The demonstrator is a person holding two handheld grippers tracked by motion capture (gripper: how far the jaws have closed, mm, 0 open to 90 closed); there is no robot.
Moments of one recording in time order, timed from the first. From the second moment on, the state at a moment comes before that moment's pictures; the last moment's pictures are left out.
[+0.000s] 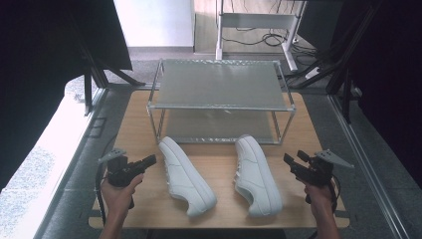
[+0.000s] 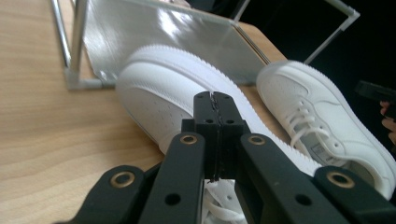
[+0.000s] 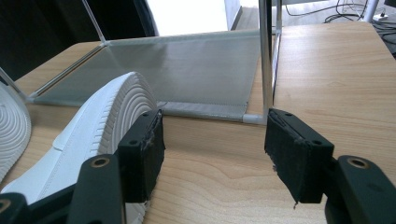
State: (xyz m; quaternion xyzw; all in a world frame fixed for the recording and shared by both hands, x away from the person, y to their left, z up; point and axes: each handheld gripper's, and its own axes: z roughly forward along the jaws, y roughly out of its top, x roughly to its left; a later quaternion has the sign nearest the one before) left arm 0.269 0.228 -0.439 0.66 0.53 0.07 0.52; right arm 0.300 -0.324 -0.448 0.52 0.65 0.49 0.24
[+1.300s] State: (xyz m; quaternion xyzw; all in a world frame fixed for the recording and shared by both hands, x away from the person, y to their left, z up) left arm 0.293 0.178 -0.454 0.72 0.51 0.03 0.47; right arm 0.302 -0.310 -0.458 0.53 0.67 0.48 0.21
